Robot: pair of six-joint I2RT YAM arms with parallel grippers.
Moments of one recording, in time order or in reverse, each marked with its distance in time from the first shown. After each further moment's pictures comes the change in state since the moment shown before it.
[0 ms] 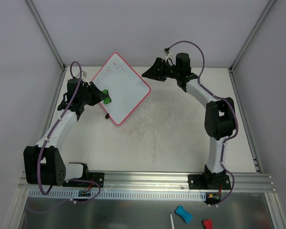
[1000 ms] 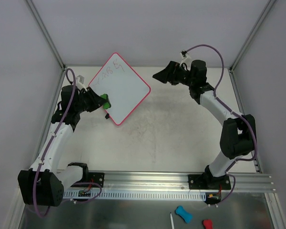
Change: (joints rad) left arm 0.003 -0.223 -0.073 -0.092 0.074 -0.004; right arm -0.047 -0.352 -0.367 0.134 0.151 -0.013
